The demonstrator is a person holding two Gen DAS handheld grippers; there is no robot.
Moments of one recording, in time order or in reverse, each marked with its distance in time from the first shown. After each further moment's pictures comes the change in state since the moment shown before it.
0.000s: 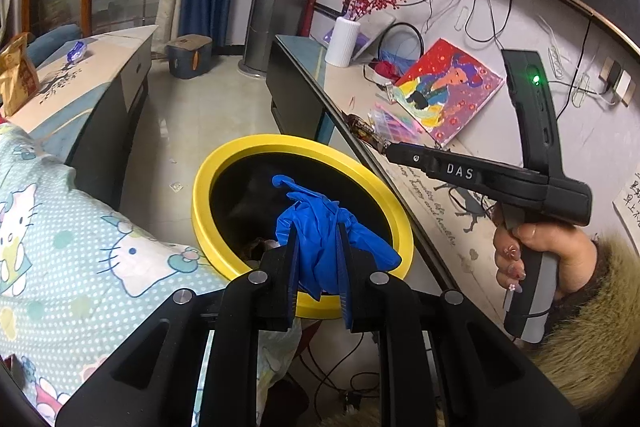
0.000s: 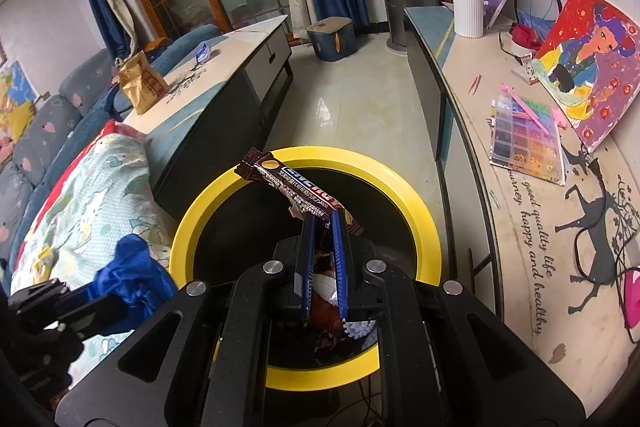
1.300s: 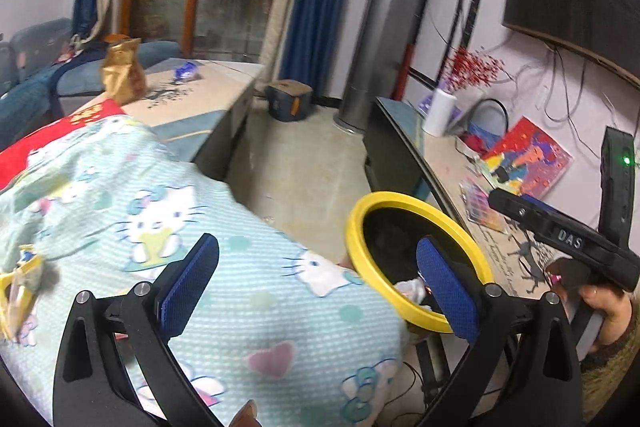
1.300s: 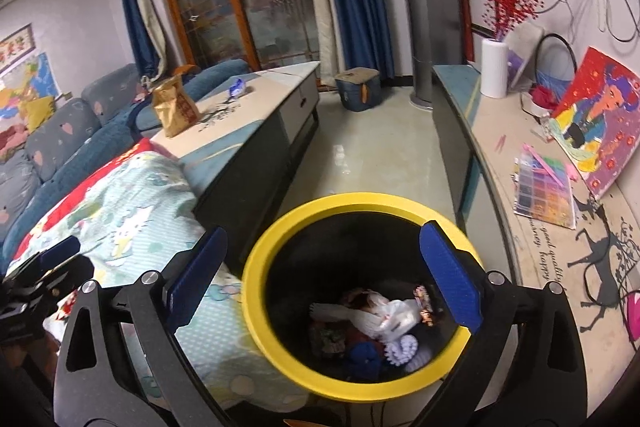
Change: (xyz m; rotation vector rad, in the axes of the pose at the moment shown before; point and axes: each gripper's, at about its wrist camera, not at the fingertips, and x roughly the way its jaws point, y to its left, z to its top) left arm -0.101 0.081 -0.016 -0.184 -0.237 0.300; right arm -0.041 0.085 -0.008 -0.110 -0.193 0.048
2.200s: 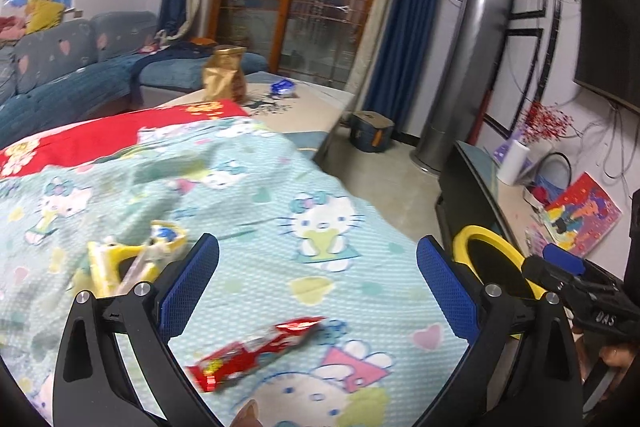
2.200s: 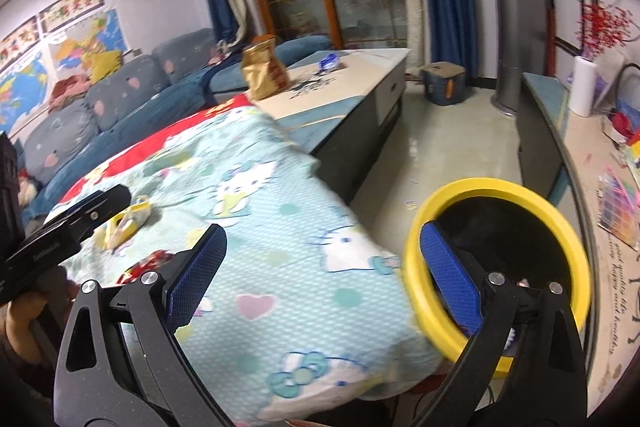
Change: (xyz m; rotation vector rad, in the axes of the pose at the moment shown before) left arm -0.069 0.114 -0.018 -0.157 -0.109 0.239; right arm 0.006 0.132 -0.034 -0.165 0.078 0.232
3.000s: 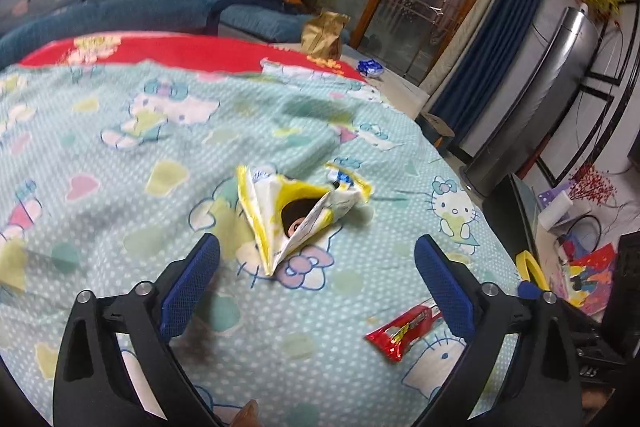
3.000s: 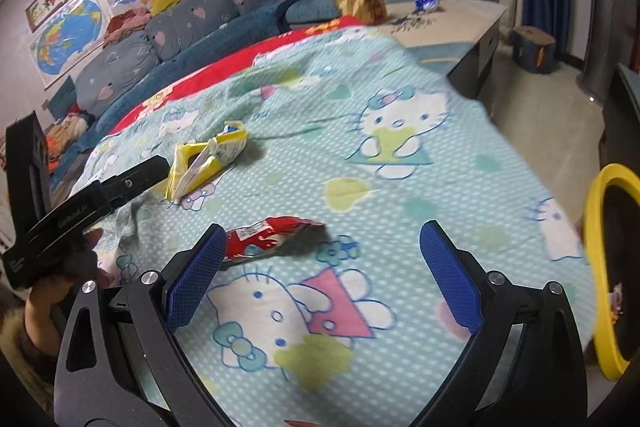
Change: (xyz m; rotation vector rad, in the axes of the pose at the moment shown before) left arm -0.008 0.139 -0.035 -0.309 0.098 0.106; right arm 0.085 0.118 -0.021 -0.095 0.248 0.231
